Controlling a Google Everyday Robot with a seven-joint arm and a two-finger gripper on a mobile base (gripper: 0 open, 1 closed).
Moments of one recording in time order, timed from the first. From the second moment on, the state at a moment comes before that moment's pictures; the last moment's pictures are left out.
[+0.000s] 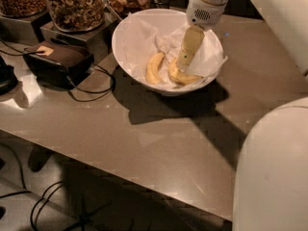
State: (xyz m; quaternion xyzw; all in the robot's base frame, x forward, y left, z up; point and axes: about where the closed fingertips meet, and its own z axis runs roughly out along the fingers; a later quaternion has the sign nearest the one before) arm 0.650 -0.118 0.917 -0.55 0.83 0.02 0.12
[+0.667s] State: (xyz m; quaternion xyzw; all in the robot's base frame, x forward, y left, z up) arm 0.642 -0.111 0.909 -0.55 0.83 0.02 0.12
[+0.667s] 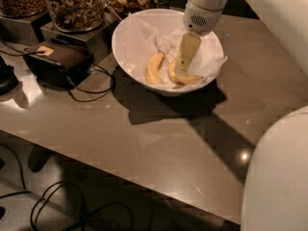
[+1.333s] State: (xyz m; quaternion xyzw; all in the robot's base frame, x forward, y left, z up) arm 0.619 -0.094 0.893 -0.57 0.82 0.02 0.10
